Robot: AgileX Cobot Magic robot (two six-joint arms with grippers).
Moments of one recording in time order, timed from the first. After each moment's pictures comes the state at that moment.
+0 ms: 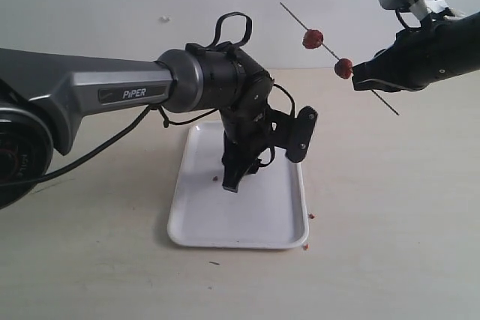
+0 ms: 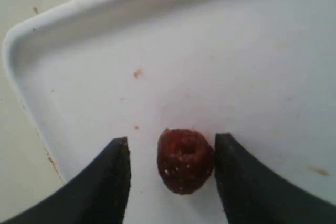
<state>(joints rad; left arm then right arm) -0.77 2.39 -1.88 0.25 0.78 1.02 -0.12 1.78 -1.13 1.05 0.57 -1.18</state>
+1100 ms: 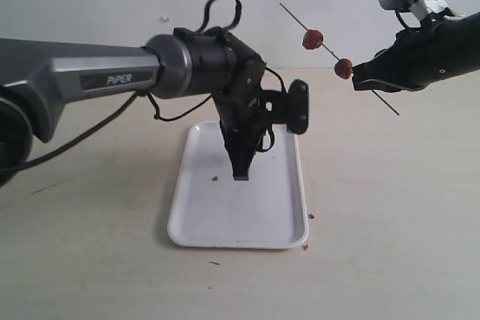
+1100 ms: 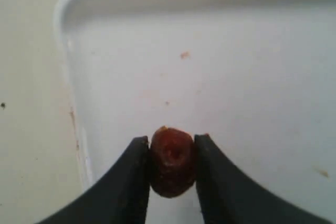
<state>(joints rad) -0.74 2.35 -1.87 0.21 0.78 0.80 -0.12 1.78 -1.13 1.05 0.57 -1.18</state>
